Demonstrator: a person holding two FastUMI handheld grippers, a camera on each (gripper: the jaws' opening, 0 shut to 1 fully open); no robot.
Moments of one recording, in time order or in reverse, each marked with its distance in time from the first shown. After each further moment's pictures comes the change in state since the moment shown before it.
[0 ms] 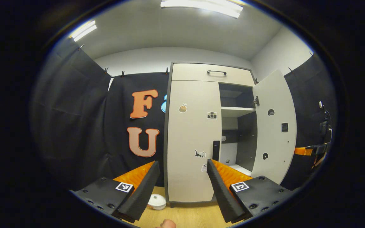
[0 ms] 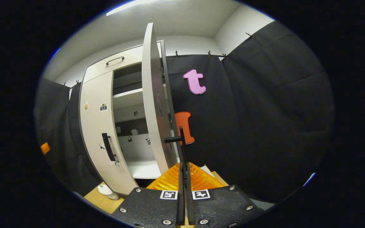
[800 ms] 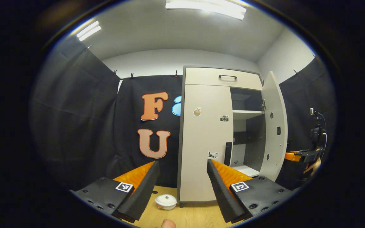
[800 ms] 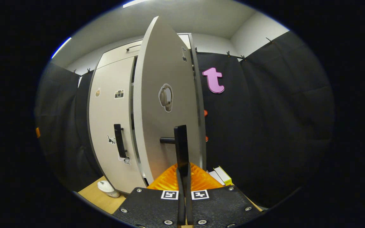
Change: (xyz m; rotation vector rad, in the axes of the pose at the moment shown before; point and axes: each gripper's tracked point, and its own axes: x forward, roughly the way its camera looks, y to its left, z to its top) left arm -0.031 0.056 0.016 0.011 -0.014 0.066; right arm 0.023 0.027 -0.012 -0.094 0.023 0.013
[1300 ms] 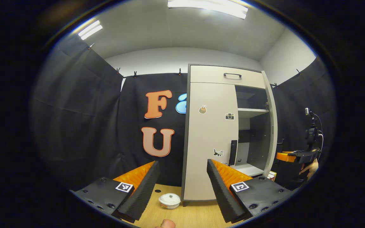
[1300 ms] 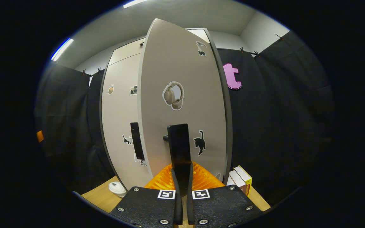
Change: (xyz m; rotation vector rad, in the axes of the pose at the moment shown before) left arm 0.001 0.021 -0.005 -0.005 0.016 0.031; right arm 0.007 0.052 -0.006 0.029 0.032 0.166
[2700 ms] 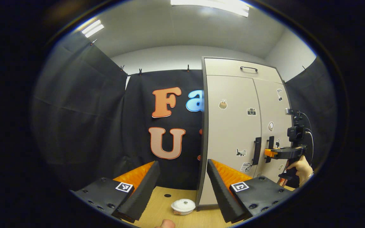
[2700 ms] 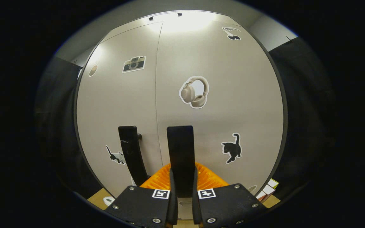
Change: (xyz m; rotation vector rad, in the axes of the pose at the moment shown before) left arm 0.061 0.072 -0.017 0.026 -0.007 0.047; right arm 0.085 0.041 -0.016 -0.025 0.023 -0.069
